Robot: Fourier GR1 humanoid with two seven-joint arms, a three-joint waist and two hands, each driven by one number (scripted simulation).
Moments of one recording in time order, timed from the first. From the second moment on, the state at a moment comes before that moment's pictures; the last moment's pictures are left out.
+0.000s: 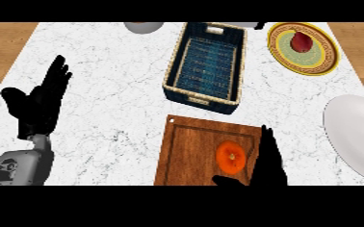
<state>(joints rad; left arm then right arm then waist) -0.19 0.27 0.08 -1.49 0.04 0.12 0.17 0.22 -0.01 0.55 -1.81 1.12 -0.41 1.01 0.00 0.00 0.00</state>
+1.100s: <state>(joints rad) -0.20 0.24 0.12 -1.48 0.00 0.08 0.17 0.11 -0.01 0.50 -1.54 0.96 -0.50 0.92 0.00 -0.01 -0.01</state>
